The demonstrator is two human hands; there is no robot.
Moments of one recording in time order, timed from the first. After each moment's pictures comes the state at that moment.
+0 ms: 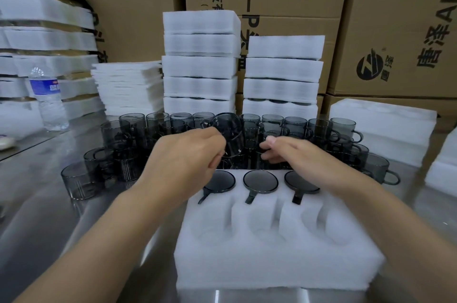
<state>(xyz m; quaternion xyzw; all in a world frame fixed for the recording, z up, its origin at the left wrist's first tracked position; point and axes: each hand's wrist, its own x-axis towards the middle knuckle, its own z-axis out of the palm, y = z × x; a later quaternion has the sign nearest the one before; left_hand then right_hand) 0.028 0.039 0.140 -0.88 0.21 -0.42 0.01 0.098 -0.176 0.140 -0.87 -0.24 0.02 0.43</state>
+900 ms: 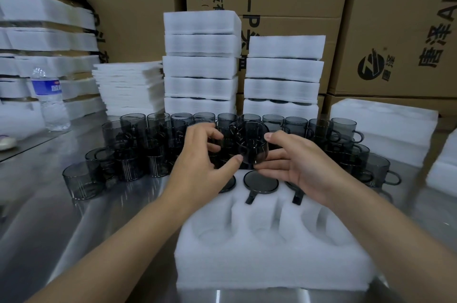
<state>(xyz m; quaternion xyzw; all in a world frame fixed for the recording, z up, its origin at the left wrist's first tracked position) 0.054 0.022 0.103 -0.83 0.10 -0.36 -0.41 0.085 -0.159 0.141 -0.66 -0.13 0.12 0.73</state>
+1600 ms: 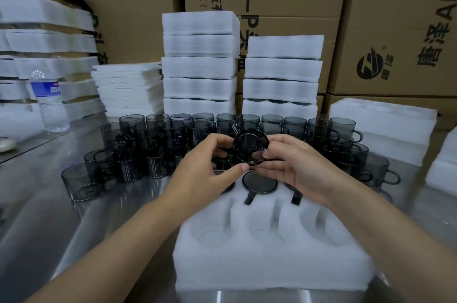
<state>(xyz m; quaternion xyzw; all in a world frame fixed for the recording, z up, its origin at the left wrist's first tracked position) 0.052 0.021 0.104 -0.86 0.12 -0.27 -0.41 0.089 -0.159 0.137 -0.66 -0.14 0.13 0.73</state>
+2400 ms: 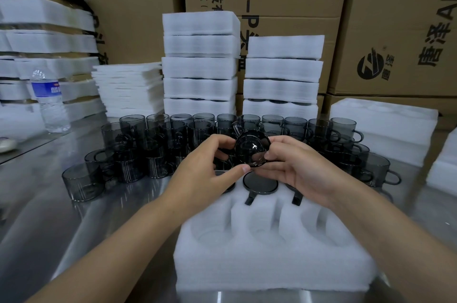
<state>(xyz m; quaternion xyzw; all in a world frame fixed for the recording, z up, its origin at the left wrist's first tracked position) 0.053 0.023 0.104 -0.87 0.12 -0.26 -0.40 0.085 -0.159 0.138 -0.65 -0.14 0.14 0.73</state>
